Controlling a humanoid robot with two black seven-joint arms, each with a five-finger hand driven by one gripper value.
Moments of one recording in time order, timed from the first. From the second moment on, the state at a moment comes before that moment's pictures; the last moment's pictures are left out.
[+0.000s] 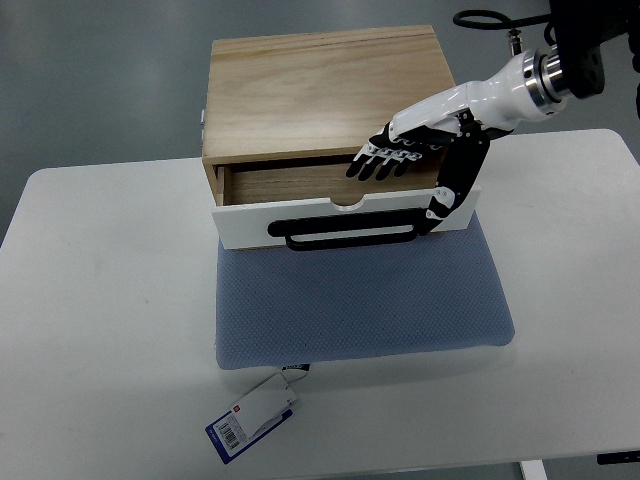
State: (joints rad) left arm 0.00 0.00 -0.08 -0.16 0.01 -0.02 0.09; right arm 1.69 -0.80 0.00 1.57 -0.43 0.61 -0.34
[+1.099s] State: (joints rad) left arm 0.00 0.00 -0.08 -0.16 0.01 -0.02 0.09; right arm 1.05 -0.75 0.70 1.05 -0.15 0.01 -0.13
